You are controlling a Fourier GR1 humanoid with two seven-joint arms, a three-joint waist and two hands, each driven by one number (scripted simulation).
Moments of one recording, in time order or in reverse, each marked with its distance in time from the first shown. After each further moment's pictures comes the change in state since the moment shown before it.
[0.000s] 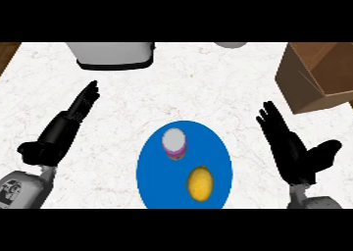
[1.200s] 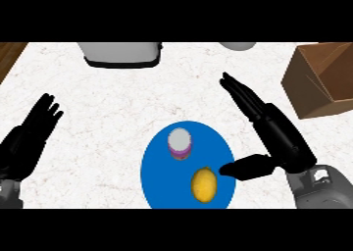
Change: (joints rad) left arm 0.178 0.002 0.223 -0.071 0.242 0.049 0.246; right arm -0.322 -0.230 0.271 -0.222 0.606 0.061 0.085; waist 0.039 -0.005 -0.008
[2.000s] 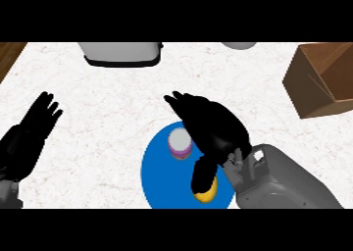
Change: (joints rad) left arm 0.006 -0.019 0.023 -0.049 -0.018 0.000 0.041; right arm -0.346 0.203 0.160 0.072 0.010 0.470 0.762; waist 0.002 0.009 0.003
